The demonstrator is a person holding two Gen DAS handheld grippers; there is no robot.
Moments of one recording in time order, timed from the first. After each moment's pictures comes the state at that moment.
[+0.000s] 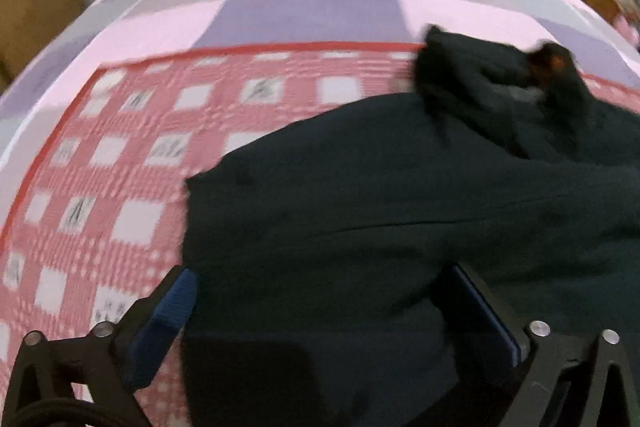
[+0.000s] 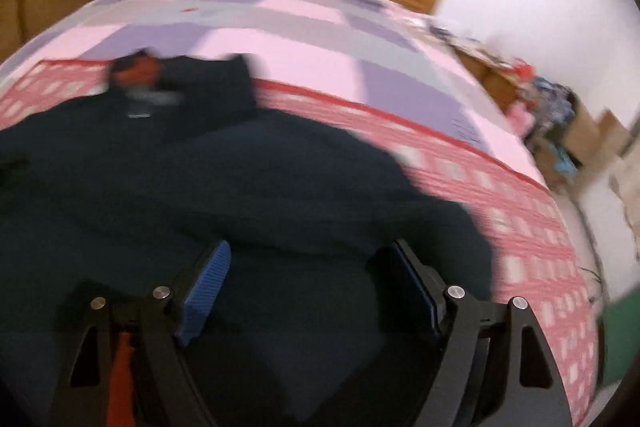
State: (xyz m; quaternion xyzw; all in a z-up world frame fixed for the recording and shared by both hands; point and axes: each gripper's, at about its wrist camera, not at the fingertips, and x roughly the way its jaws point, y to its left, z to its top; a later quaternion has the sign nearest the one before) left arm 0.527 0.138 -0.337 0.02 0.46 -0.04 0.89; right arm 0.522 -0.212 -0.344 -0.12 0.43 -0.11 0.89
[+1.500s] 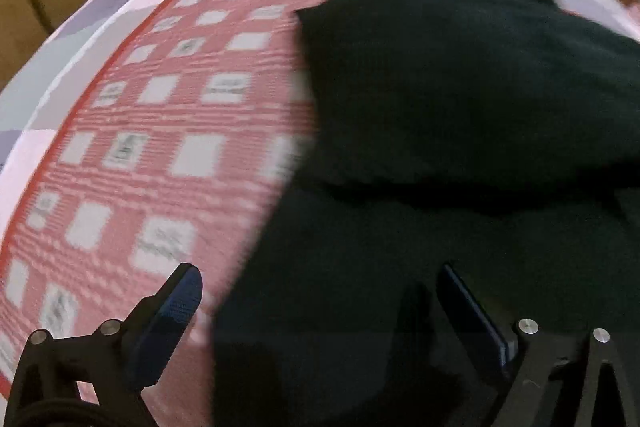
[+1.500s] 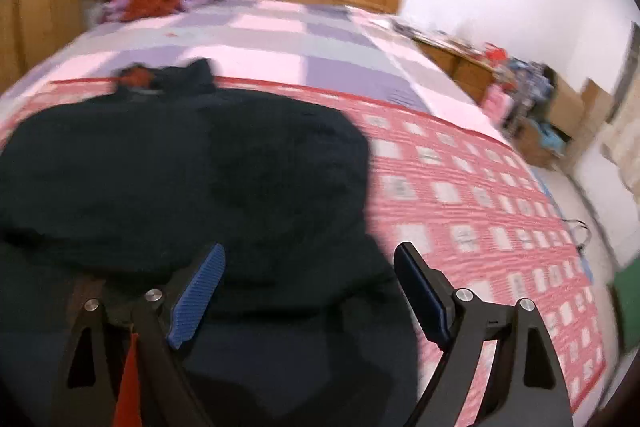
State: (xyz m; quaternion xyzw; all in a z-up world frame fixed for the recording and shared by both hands) left arm 0.341 0.181 -0.340 0.05 0.48 -0.03 0.88; right arm 0.363 -0.244 -0.317 -0.06 0.39 -0.07 0.92
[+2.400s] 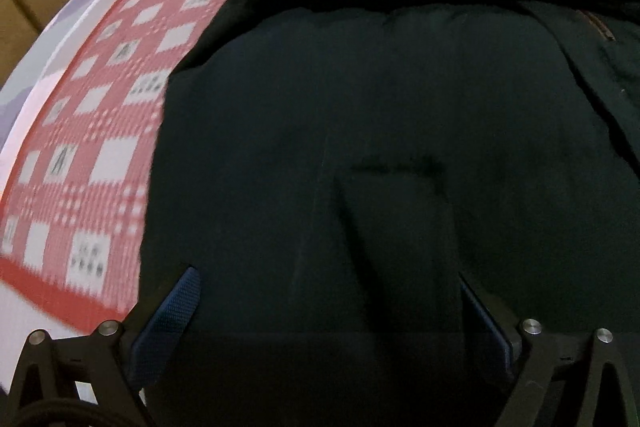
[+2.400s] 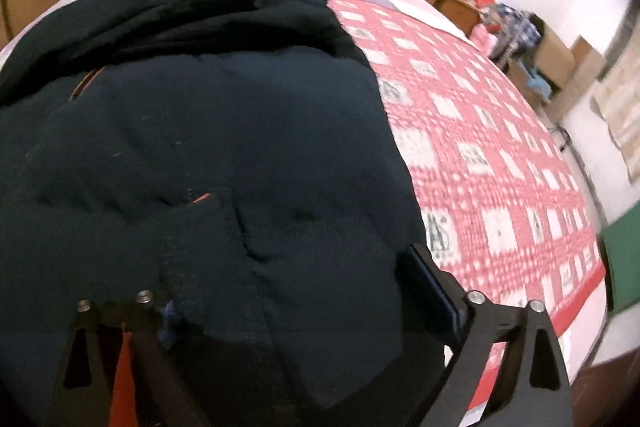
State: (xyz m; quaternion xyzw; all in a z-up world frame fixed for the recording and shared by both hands) left arm 0.220 0.160 -0.363 0.10 0.52 -0.01 0.85; right arm 0.226 -0.275 -0.389 -0.04 0.48 -0.13 0.86
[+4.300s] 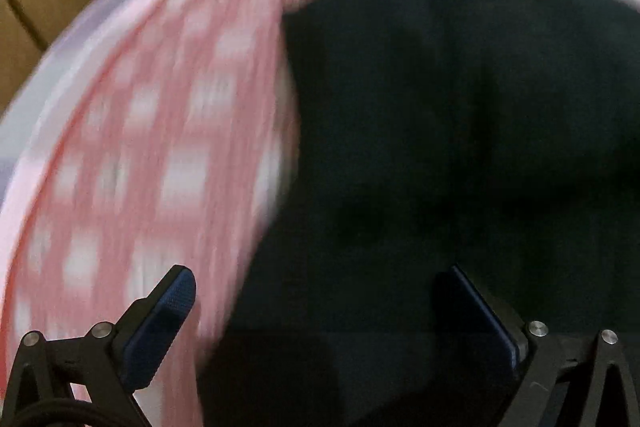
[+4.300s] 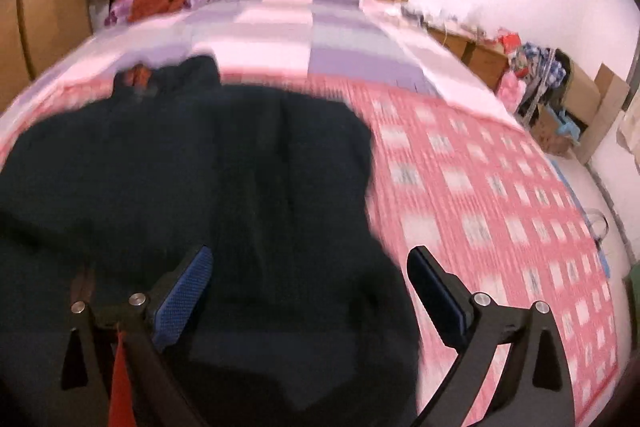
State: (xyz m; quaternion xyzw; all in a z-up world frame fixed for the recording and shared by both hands) left arm 0.362 0.184 -0.371 0.09 0.52 0.00 0.85; right arm 0.365 -0.285 -0.334 -0.04 0.43 -0.08 0.90
